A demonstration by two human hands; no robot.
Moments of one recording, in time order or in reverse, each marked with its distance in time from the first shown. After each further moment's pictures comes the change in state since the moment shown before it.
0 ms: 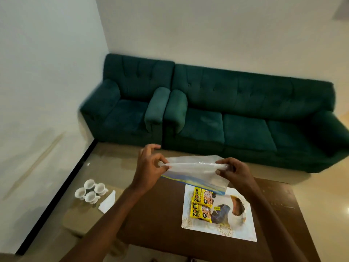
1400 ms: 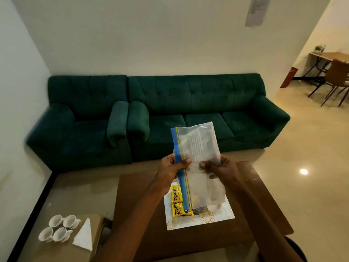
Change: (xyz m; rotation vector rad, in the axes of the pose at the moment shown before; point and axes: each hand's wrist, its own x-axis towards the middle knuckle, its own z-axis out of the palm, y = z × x) left_hand -0.009 0.125 0.095 -1.094 -0.541 -0.367; right_hand -0.080 -0.003 -0.037 0.390 0.195 0.070
